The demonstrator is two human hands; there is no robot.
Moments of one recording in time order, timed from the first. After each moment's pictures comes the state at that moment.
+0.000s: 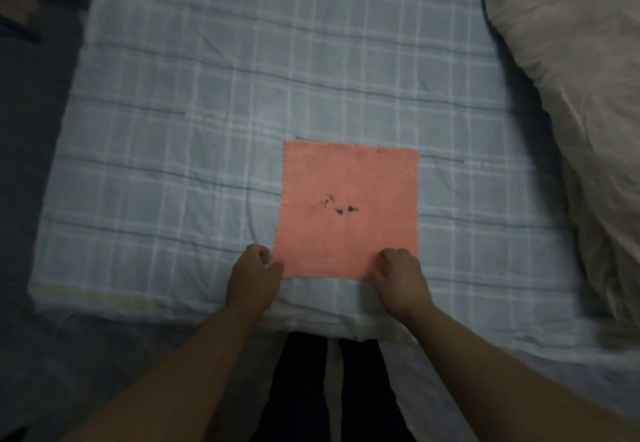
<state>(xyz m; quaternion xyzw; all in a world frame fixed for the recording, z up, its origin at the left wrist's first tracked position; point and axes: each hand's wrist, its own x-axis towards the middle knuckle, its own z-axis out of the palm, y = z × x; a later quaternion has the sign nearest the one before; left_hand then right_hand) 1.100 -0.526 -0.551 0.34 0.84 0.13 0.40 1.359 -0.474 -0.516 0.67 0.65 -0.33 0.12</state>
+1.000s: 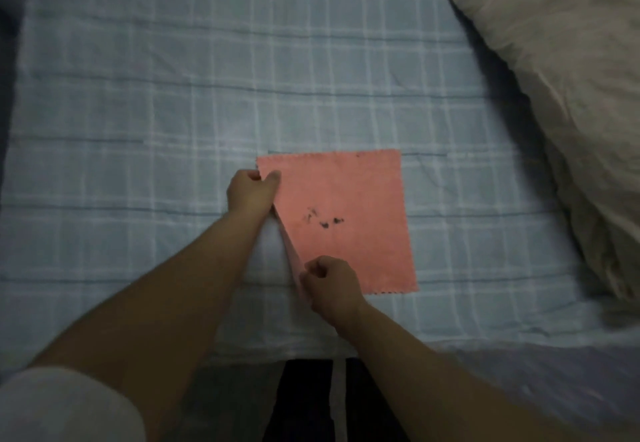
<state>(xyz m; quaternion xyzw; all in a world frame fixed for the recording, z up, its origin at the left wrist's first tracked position) 1.096 -0.335 -0.575 0.28 0.84 0.23 0.41 1.257 -0.467 -0.528 0.71 0.42 -0.56 -0.08</state>
